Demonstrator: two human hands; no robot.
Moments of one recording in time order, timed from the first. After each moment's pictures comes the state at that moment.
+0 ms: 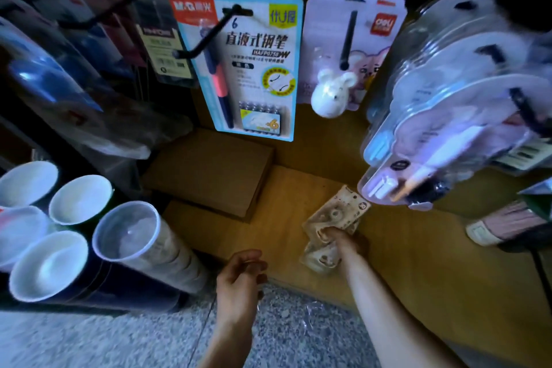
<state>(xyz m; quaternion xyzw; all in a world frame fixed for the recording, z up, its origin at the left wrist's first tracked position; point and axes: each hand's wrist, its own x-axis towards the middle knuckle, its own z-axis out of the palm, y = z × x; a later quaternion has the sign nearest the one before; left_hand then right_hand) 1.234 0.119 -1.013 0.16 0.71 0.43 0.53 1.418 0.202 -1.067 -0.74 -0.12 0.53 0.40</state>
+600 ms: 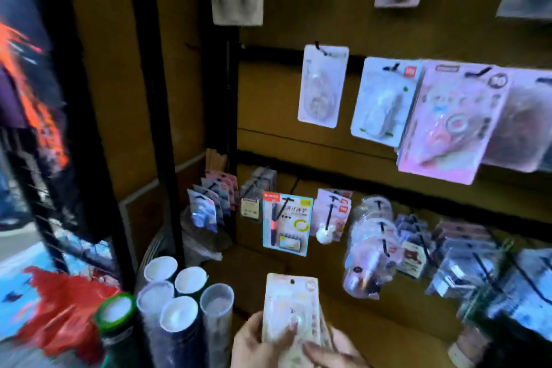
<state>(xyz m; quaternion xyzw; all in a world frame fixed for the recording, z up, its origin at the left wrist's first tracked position) 1.213 0.047 -0.891 0.44 0.58 0.47 0.50 1.366 0.056 -0.835 -0.39 -0.41 0.74 0.36</state>
